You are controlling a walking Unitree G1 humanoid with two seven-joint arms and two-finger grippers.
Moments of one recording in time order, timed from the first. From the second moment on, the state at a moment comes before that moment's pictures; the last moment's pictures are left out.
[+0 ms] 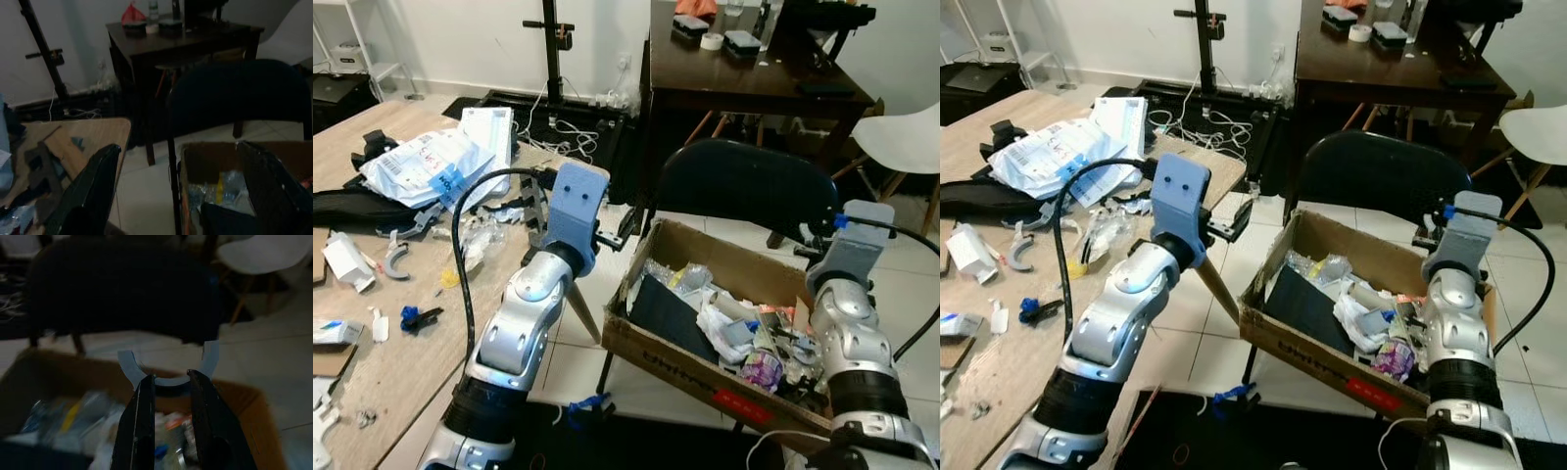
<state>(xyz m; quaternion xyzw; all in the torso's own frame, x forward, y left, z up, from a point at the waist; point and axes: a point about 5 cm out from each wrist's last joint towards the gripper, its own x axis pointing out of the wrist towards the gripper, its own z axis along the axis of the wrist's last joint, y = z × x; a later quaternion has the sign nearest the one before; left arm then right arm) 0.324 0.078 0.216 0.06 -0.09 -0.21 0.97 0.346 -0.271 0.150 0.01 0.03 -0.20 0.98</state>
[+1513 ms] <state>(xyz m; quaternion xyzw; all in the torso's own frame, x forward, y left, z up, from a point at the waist) 0.331 0.104 0.234 0.04 -0.12 -0.13 0.98 0.355 -0.127 0.240 -0.04 -0.19 0.08 0.98</state>
